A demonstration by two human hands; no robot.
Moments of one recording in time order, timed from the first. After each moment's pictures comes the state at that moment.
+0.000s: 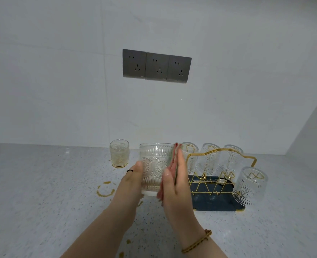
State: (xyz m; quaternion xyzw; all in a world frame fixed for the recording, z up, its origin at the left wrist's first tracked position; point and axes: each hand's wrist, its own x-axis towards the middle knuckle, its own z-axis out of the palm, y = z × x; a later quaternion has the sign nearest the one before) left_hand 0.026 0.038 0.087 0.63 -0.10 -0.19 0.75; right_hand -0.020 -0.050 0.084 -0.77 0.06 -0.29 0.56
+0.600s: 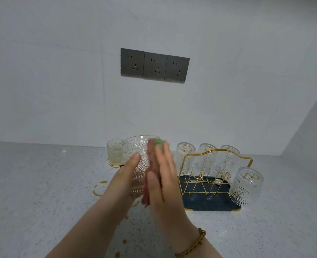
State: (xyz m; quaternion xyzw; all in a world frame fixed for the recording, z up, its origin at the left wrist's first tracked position) left_hand 0.021 0.047 0.105 0.54 -0.20 -0.23 0.78; right_hand -0.020 -0.035 0.089 -0.83 -0.06 -0.34 0.44
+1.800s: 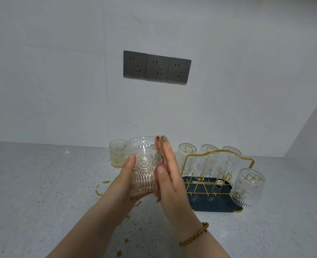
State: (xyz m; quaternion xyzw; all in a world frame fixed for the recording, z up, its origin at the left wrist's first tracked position) left_hand 0.020 0.052 0.102 0.50 -0.21 -0.25 0.80; right_hand -0.021 -0.047 0.093 -0.74 -0.05 -0.26 0.62
